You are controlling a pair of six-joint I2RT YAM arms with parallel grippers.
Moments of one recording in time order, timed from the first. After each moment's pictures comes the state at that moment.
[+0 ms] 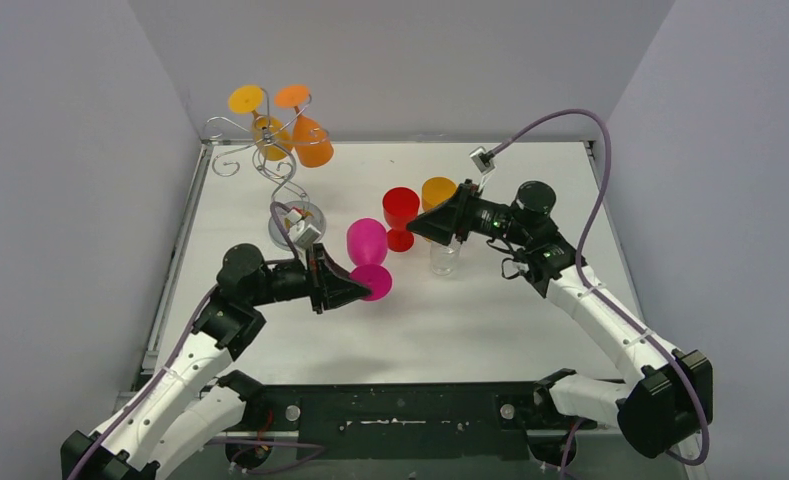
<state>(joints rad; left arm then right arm) -0.51 0.79 0.61 0.17 0.84 -0.60 0.46 1.18 0.92 0.24 -0.79 0.76</state>
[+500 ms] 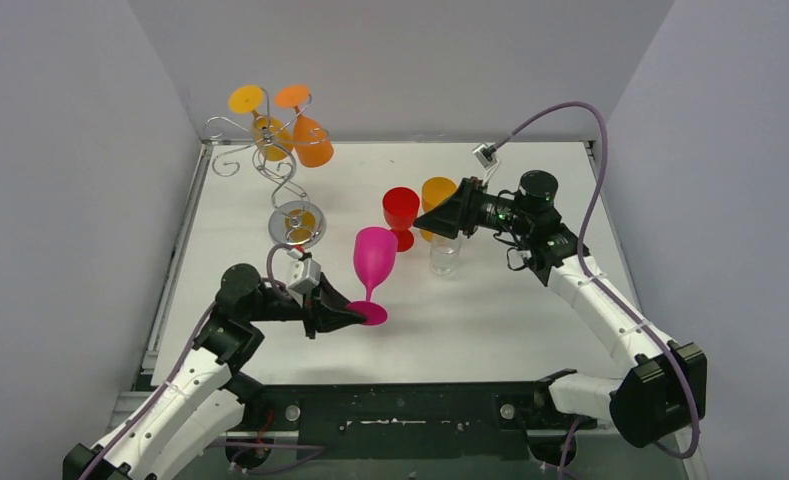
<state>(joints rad) -0.51 0.69 0.46 0.24 1.02 -0.29 0.37 1.21 0.97 0.13 -0.85 0.70</state>
